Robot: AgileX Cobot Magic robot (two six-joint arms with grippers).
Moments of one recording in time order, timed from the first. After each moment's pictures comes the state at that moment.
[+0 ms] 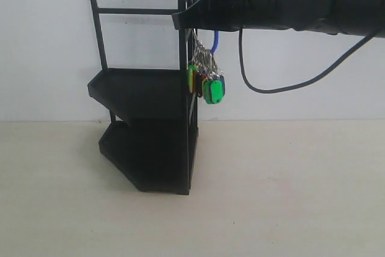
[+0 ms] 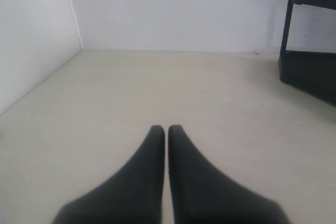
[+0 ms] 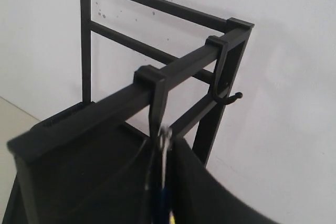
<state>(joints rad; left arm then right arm) -0.02 0.00 0.00 0.46 0.29 -0.41 0.53 1.75 -1.54 0.23 0.04 -0.36</state>
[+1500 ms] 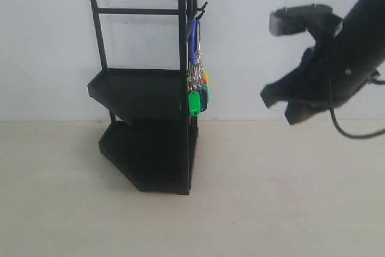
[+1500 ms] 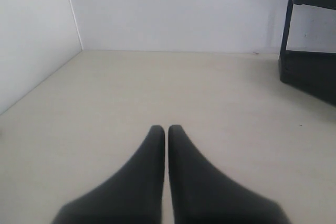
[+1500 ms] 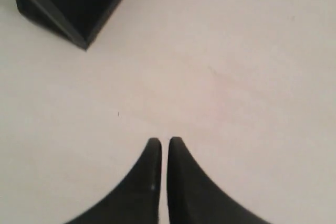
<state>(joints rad) -0.02 0.00 0.00 0.46 0.29 -0.41 0.36 1.56 -1.37 0.08 0.94 -0.12</state>
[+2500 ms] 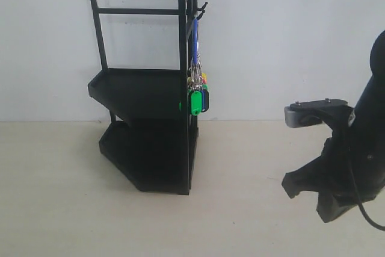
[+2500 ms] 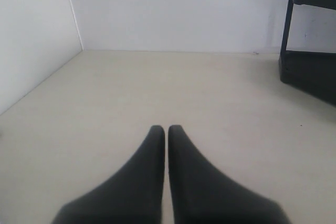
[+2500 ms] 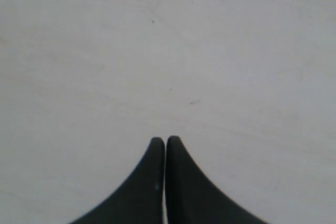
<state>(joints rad) -0.02 0.00 0.00 0.46 0.29 -0.41 0.36 1.53 -1.09 0.10 1.02 -0.03</state>
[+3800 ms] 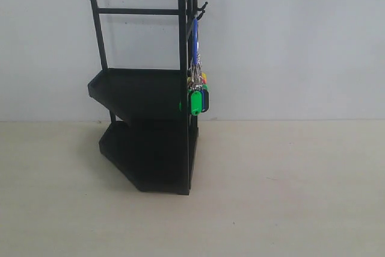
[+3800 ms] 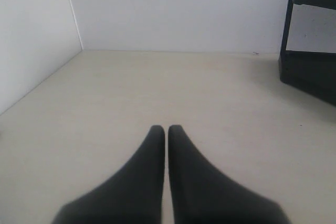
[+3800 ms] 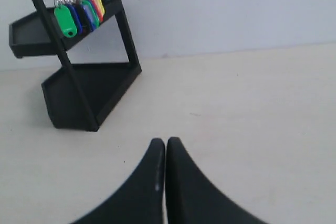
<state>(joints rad) -0.02 0.00 0.00 0.46 0.29 -0.41 0.36 0.39 -0.03 0.22 -0.11 0.00</state>
